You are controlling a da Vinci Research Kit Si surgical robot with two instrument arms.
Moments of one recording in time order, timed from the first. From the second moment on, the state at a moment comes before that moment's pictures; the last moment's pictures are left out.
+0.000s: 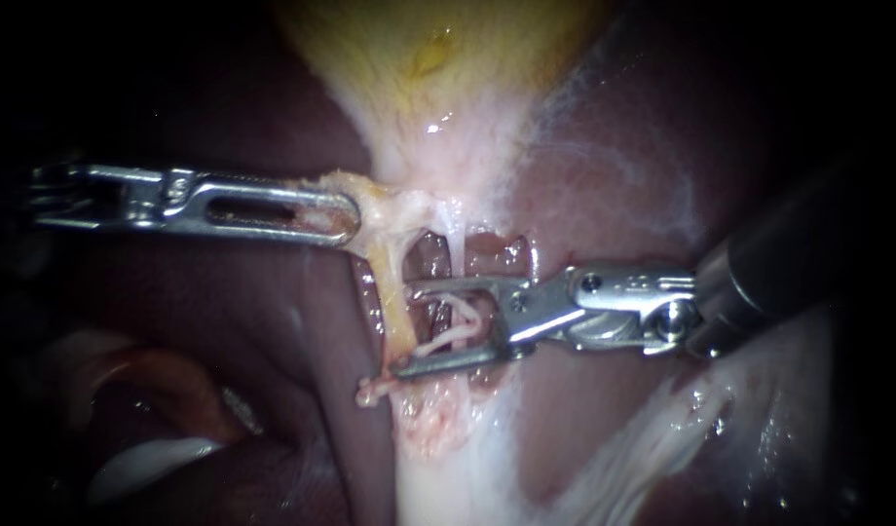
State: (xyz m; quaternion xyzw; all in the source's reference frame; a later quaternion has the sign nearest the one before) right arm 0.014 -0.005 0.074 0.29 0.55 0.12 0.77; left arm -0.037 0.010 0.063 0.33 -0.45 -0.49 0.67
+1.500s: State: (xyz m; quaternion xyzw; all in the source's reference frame) right arm 0.016 -0.008 0.075 0.38 0.52 0.17 0.75; left arm -0.037 0.010 0.063 0.33 -0.45 -0.49 0.67
